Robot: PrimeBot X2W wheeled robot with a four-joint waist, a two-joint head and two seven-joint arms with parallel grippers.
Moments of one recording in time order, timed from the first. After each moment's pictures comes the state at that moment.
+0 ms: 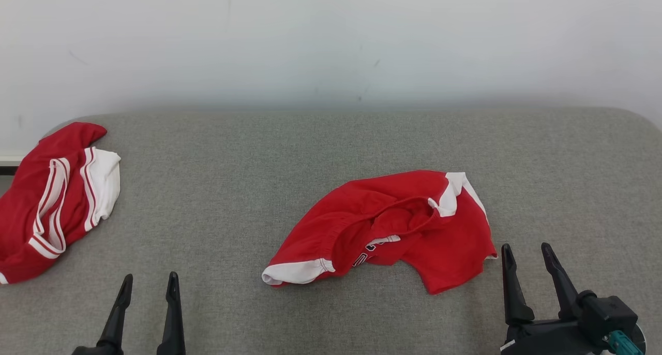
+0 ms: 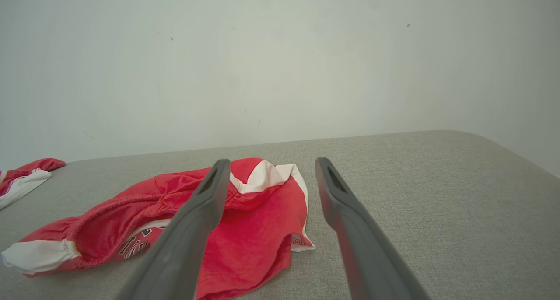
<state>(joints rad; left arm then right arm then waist) 0.05 0.09 0.04 0.06 -0.17 -0.12 -0.26 -0.04 -0.07 0.00 0.21 0.18 0.13 -0.26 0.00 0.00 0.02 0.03</state>
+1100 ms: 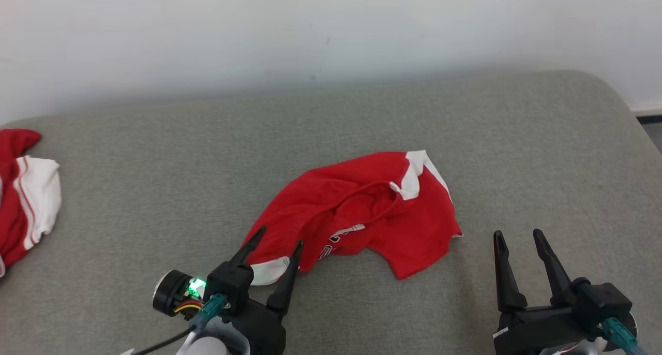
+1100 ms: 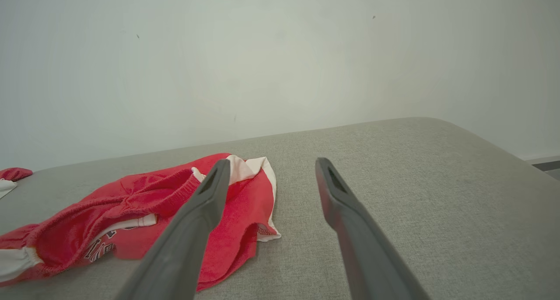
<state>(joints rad) -0.33 0.13 -0.41 0.43 -0.19 -0.13 -0.23 -0.08 -0.07 0.03 0.22 0.20 0.13 -0.26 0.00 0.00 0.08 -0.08</state>
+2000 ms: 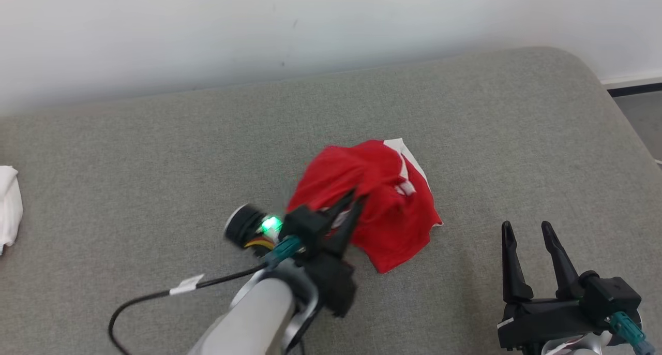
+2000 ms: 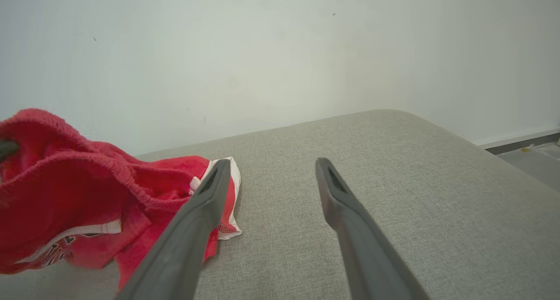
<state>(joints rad) -0.54 0.06 -0.59 0.52 -0.28 -0.12 -0.17 -0.10 -0.05 -0.01 0.22 0.21 0.13 -0.26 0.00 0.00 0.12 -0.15</state>
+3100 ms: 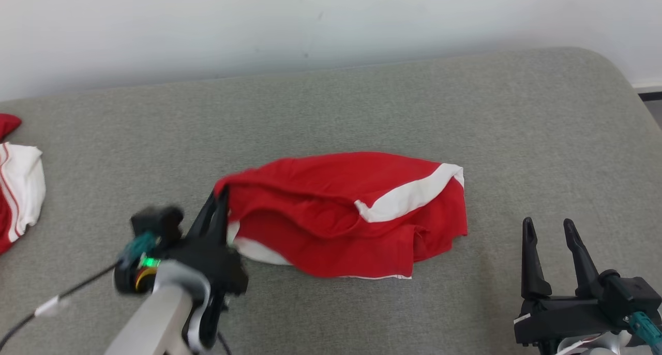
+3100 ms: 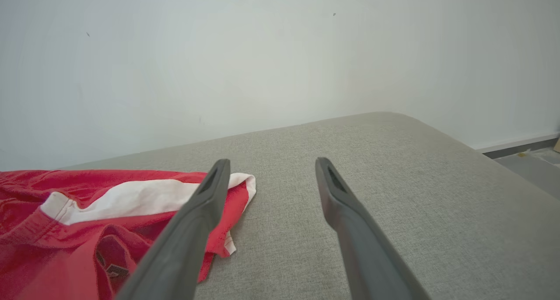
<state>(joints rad) -0.60 0.23 -0.57 0.64 -0.81 0.04 -0.26 -0.10 -0.06 -0.07 0.21 0.19 0.13 -0.26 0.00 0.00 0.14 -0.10</state>
